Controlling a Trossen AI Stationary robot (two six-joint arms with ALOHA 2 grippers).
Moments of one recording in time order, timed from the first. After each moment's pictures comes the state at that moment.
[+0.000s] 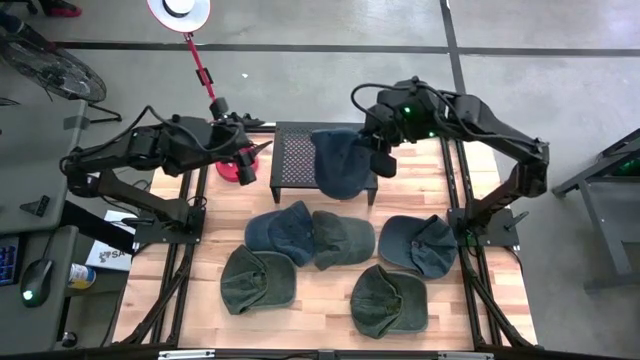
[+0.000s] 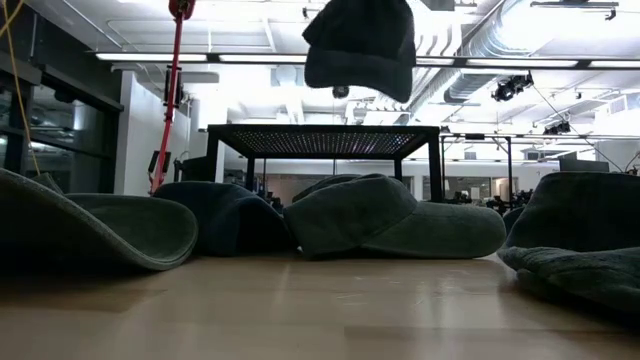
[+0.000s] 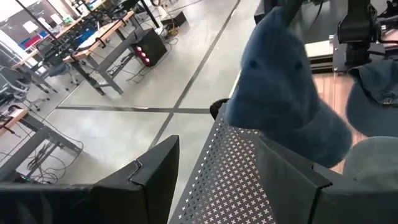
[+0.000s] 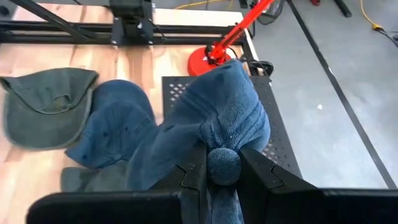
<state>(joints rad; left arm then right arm) -0.03 1.12 1.56 -0.79 -0.61 0.23 -0.27 1.53 1.93 -1.05 -0.02 -0.16</state>
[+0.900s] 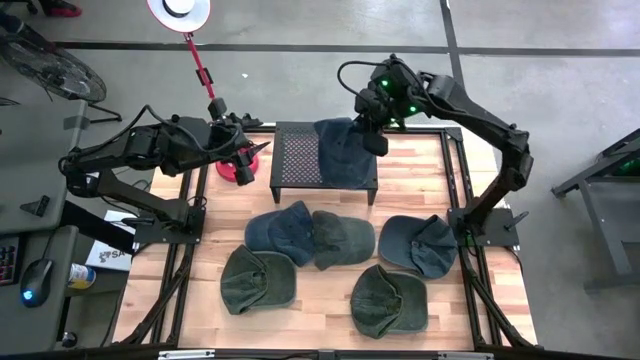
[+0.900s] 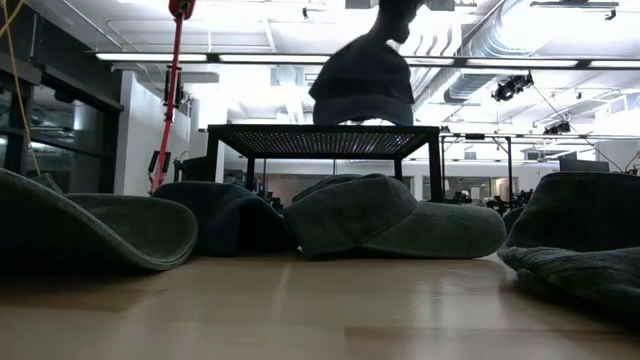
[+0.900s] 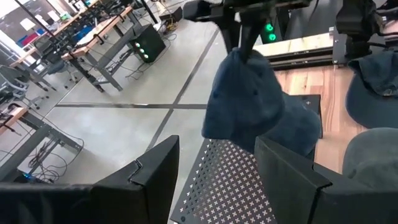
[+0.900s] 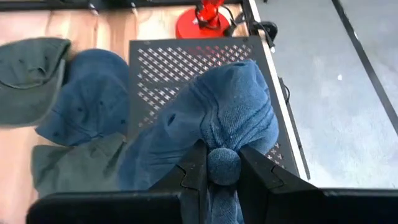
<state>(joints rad) -0.03 1.11 1.56 -0.82 -0.60 0.23 -0.50 1.66 1.93 -1.08 -0.23 -0.31</state>
